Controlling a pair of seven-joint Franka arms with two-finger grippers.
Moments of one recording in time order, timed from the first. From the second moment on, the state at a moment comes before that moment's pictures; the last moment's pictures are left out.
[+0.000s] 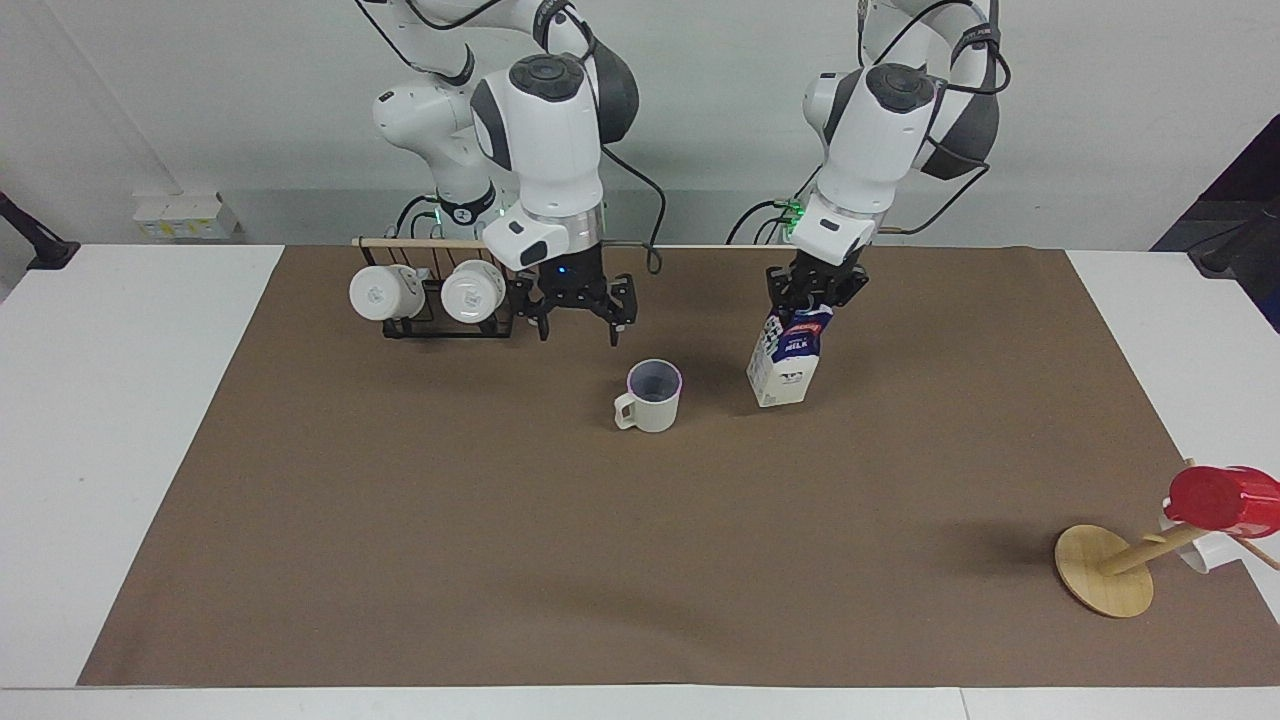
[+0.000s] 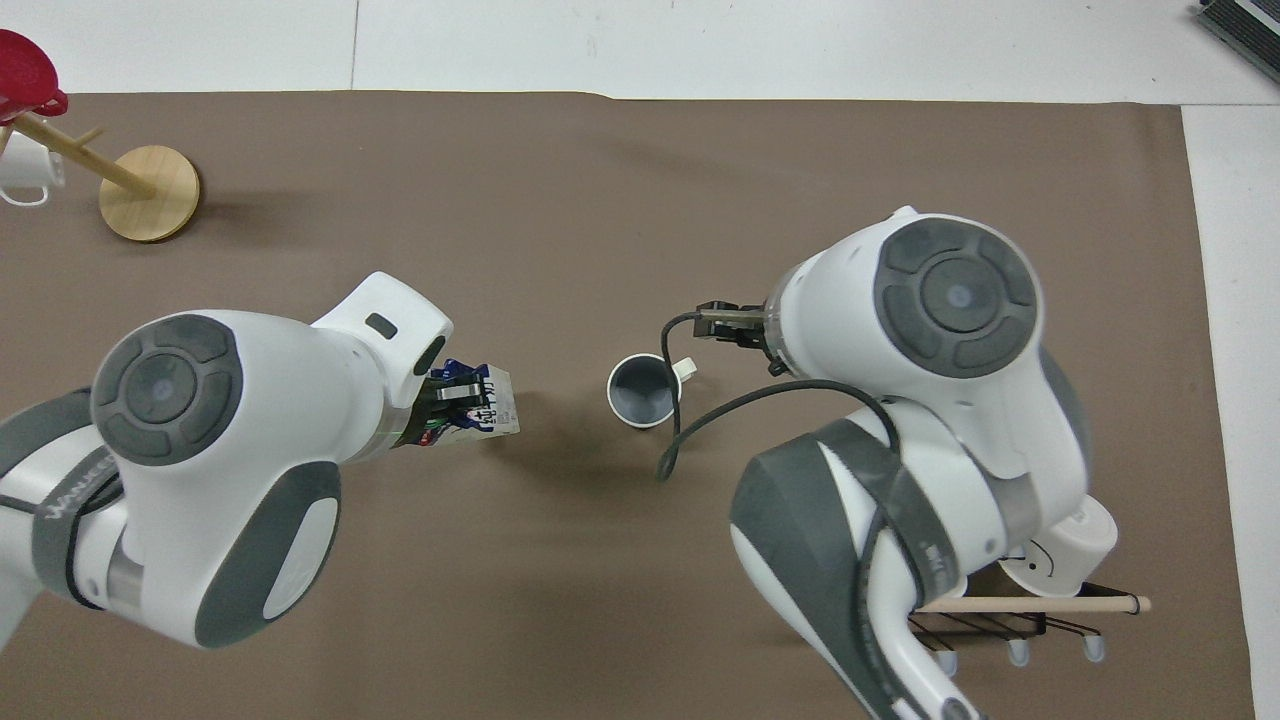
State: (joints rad) left arm -0.46 -0.08 -0.01 -2.03 -0.07 2.06 -0.53; right arm 0.59 0.10 -0.17 -1.72 -0.02 1.94 0.56
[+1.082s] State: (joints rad) left arm -0.53 0.03 -0.01 -2.01 -0.07 2.15 -0.55; right arm 0.21 -0.10 -0.18 -1.80 -0.02 1.59 0.13
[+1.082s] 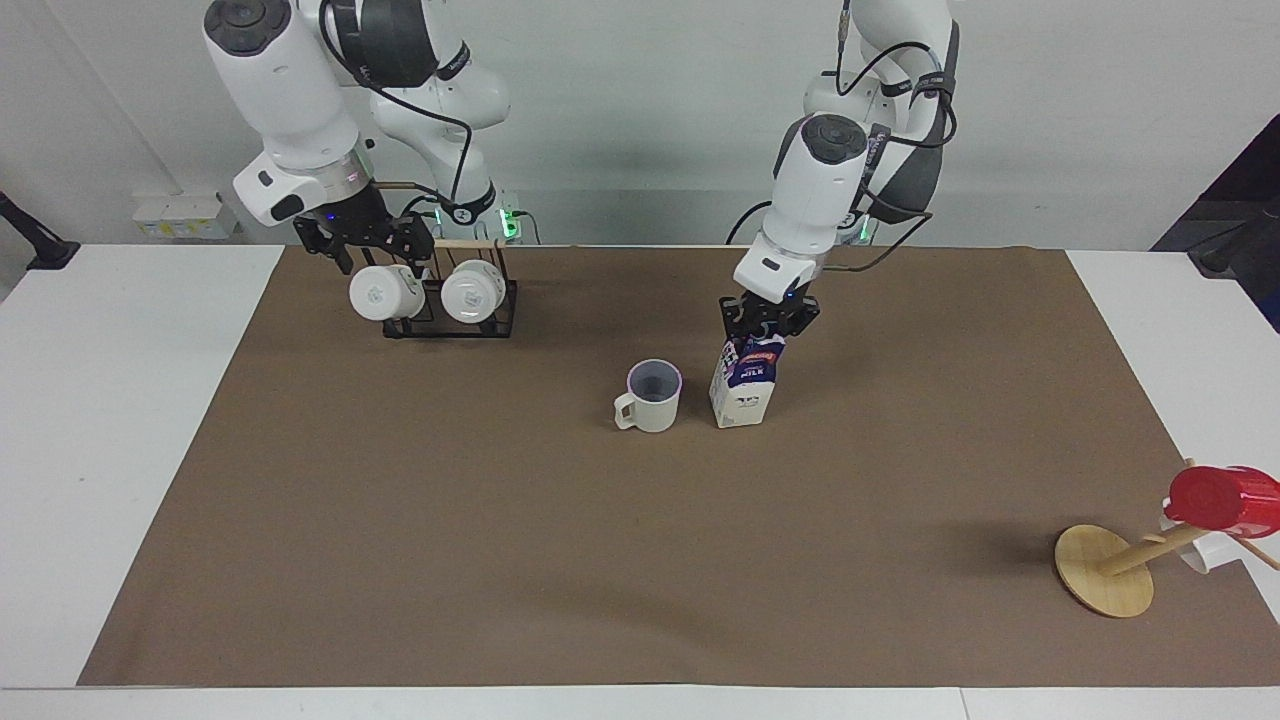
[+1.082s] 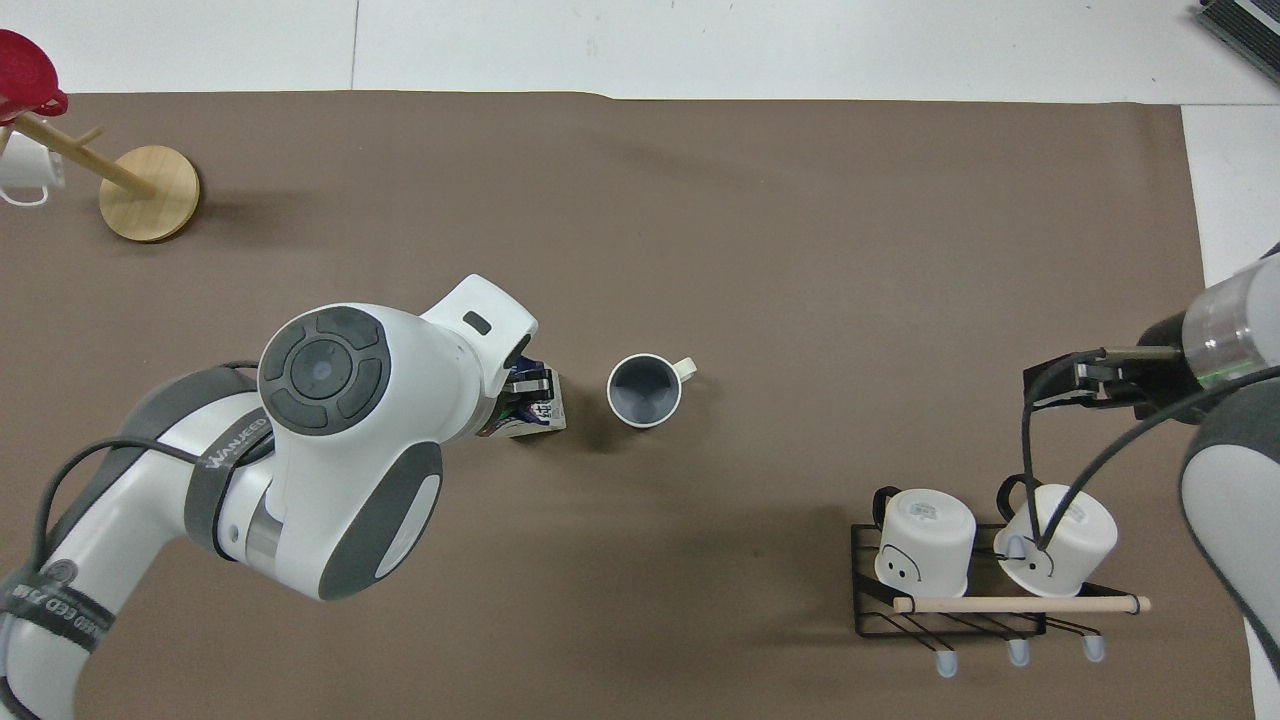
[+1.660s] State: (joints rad) left arm -0.53 0.00 -0.01 -1.93 -0.07 1.98 -0.57; right arm 0.08 -0.12 -0.18 -1.83 -0.02 1.59 0.03
